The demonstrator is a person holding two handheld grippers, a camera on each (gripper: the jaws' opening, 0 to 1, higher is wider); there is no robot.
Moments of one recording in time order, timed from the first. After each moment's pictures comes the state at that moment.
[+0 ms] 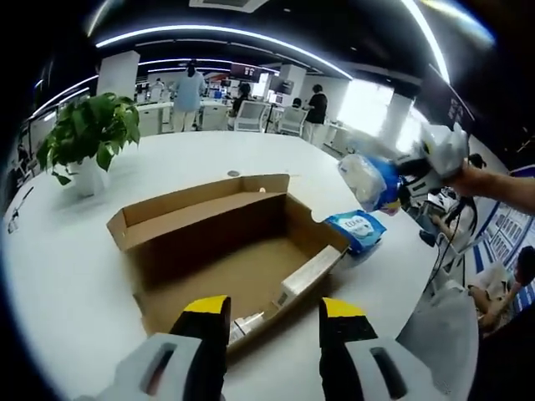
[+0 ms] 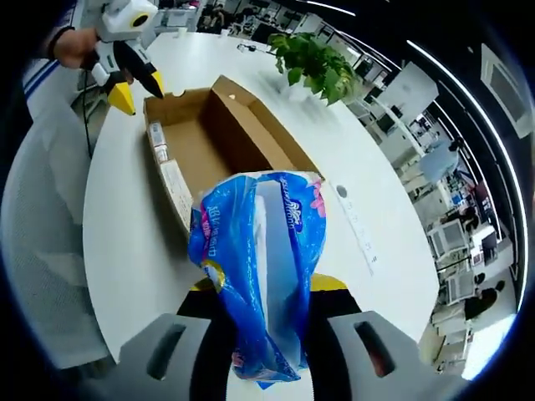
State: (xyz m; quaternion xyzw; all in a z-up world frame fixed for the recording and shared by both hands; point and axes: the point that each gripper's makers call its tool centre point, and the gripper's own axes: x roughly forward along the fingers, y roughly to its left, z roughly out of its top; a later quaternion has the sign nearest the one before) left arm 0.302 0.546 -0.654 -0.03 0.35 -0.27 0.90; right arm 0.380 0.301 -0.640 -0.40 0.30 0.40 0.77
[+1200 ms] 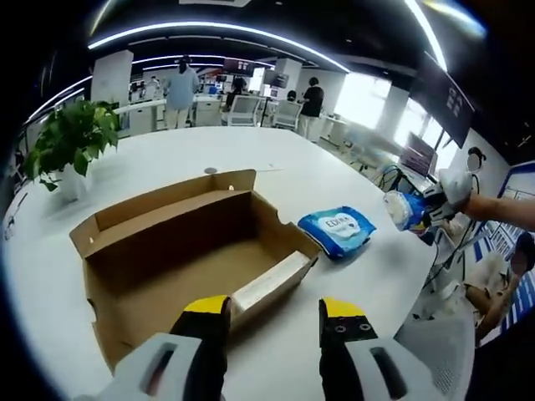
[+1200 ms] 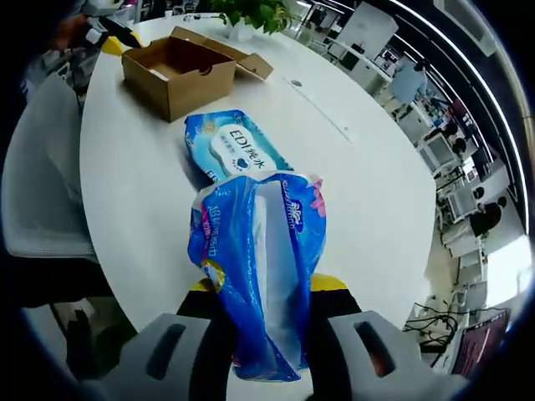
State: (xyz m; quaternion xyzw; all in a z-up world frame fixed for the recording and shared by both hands) left arm 0.297 0.484 -0.658 -0.02 0.36 -0.27 0.89; right arm 0.316 0.096 -0.691 -0.35 0.41 0.30 0.79
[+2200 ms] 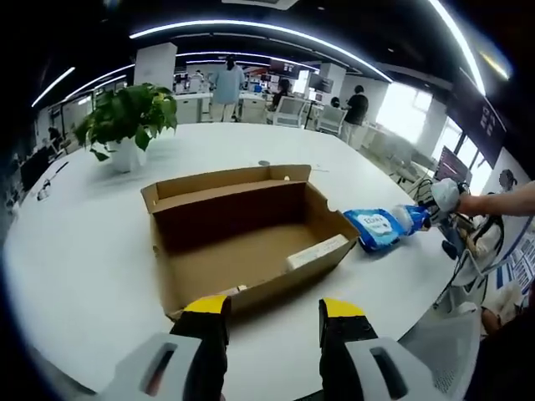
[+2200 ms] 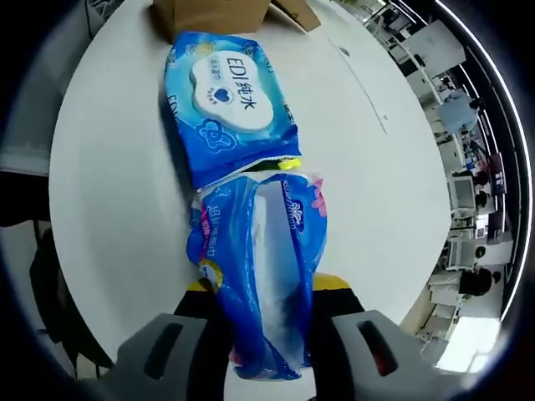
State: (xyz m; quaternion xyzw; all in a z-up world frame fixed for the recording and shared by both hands) left arm 0.259 0.560 -0.654 -0.05 0.37 -0.15 0.92; right arm 0.378 0.072 -0.741 -0.49 0.43 0.36 0.67
